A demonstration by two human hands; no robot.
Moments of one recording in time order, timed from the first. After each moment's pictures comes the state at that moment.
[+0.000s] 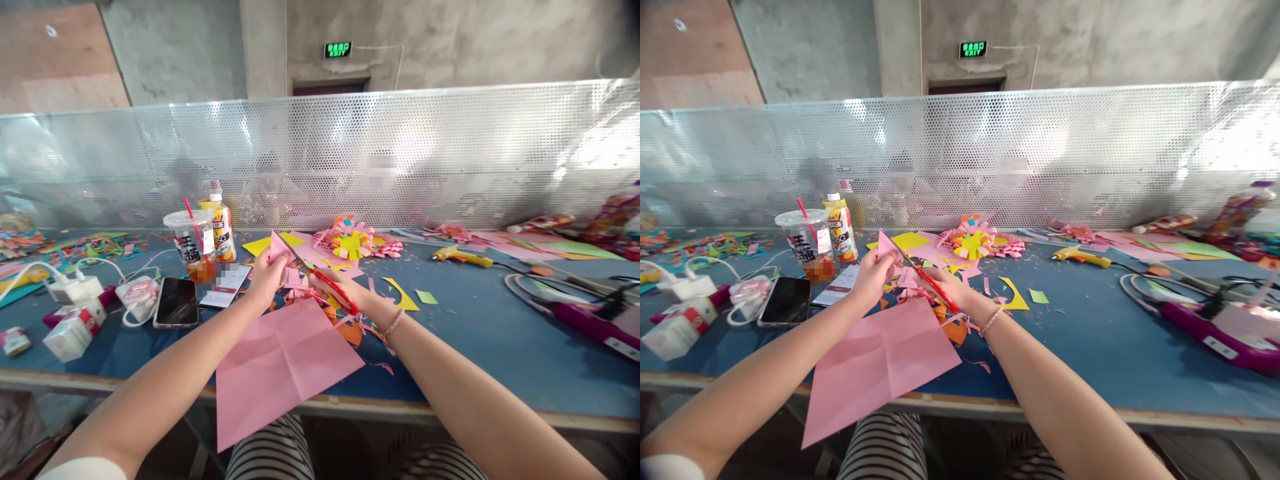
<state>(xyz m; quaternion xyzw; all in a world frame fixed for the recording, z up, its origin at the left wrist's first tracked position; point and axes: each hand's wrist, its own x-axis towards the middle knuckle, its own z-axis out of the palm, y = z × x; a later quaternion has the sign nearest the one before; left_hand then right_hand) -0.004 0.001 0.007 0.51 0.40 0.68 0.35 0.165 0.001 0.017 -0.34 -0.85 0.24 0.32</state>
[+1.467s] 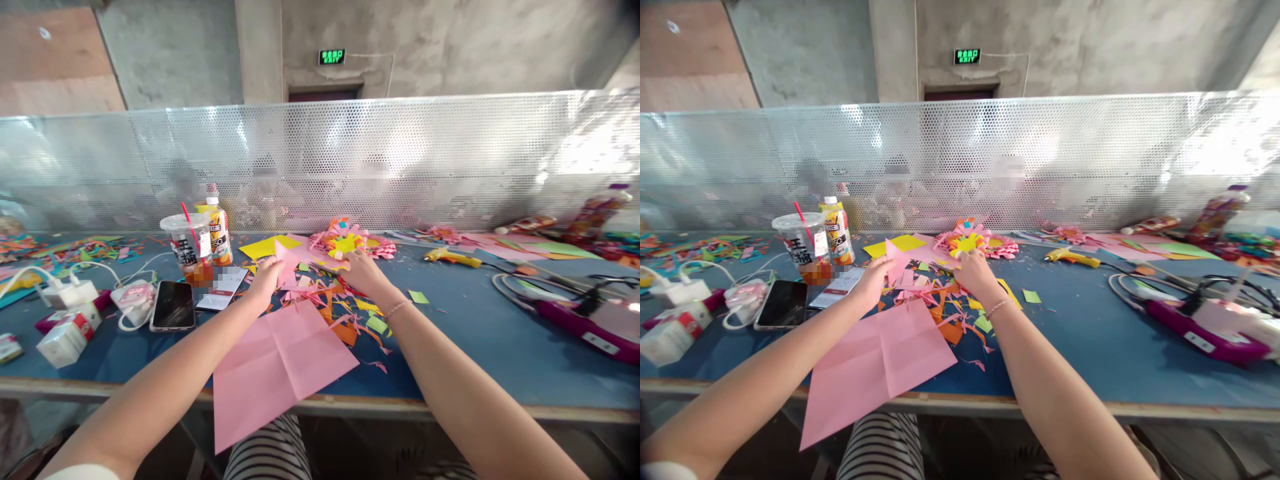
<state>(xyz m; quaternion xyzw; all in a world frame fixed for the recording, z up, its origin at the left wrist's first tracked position) -0.008 0.016 -0.006 0.50 0.43 0.63 0.41 0.206 0.053 0.009 -0.56 -0.78 -0.08 0.26</state>
